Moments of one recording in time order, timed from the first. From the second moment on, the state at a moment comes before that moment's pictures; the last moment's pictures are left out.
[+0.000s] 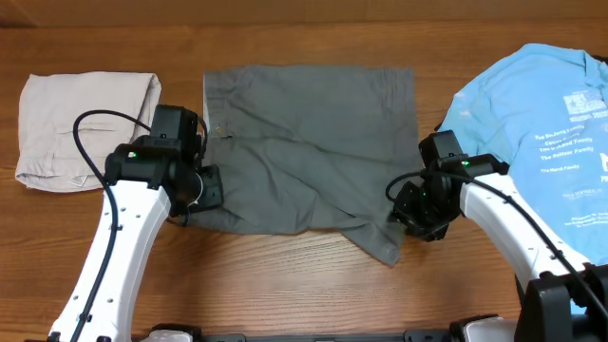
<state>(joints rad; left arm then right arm) -0.11 1.39 1.18 -1.17 0.05 -0.31 0.20 1.52 0.93 -0.98 -0.32 0.71</state>
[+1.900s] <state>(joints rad) -0.10 1.52 1.14 -1.25 0.02 -0.33 0.20 1.52 0.65 -0.99 -0.41 0.78</state>
